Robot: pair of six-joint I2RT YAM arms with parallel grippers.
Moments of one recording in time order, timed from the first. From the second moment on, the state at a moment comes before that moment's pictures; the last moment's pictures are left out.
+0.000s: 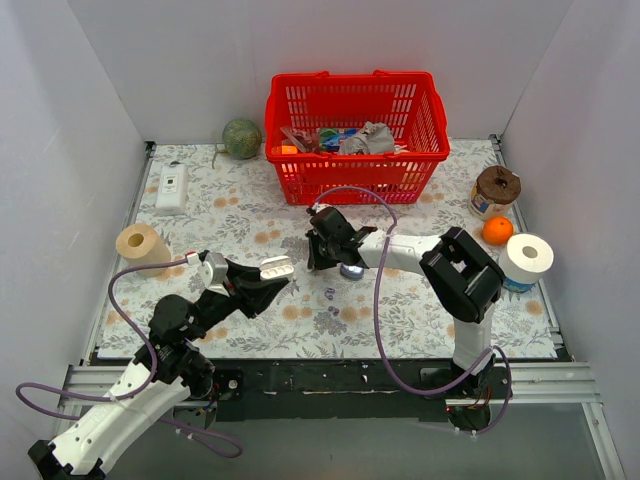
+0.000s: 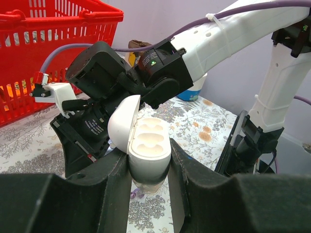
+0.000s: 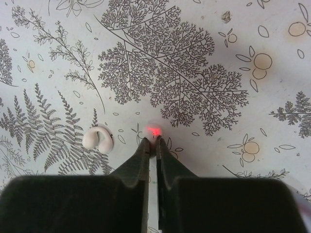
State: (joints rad) left arm -0.68 0.28 0.30 0.20 0.27 -0.33; right arm 0.85 1.91 1.18 -0.13 -0.02 0.52
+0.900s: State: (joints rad) left arm -0.68 0.59 0.53 0.21 0.70 -0.23; right arm 1.02 0.94 1.26 -0.71 -0.12 -0.02
